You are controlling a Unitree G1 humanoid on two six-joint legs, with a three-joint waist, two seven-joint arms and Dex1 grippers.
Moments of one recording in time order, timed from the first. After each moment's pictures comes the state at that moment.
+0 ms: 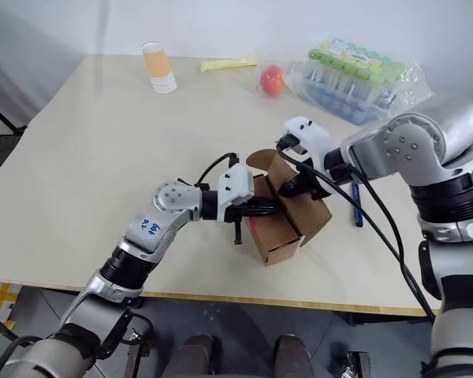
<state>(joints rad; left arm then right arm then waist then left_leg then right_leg) -0.73 0.32 -0.34 0.00 -0.19 0.41 -0.93 -1.19 -0.86 0.31 -0.01 0.96 1.61 0.49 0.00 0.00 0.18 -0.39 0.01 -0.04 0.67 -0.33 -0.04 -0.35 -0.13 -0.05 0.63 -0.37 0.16</state>
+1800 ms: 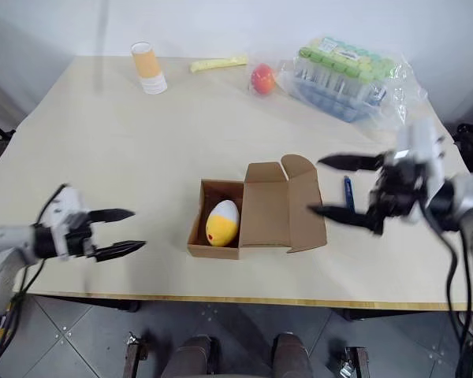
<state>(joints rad) -0.05 0.85 0.36 0.06 -0.37 0.29 -1.09 -0.32 -0.85 -0.30 -0.45 0.79 0.63 1.19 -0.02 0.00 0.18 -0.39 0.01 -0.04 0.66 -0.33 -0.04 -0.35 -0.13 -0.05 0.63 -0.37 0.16</state>
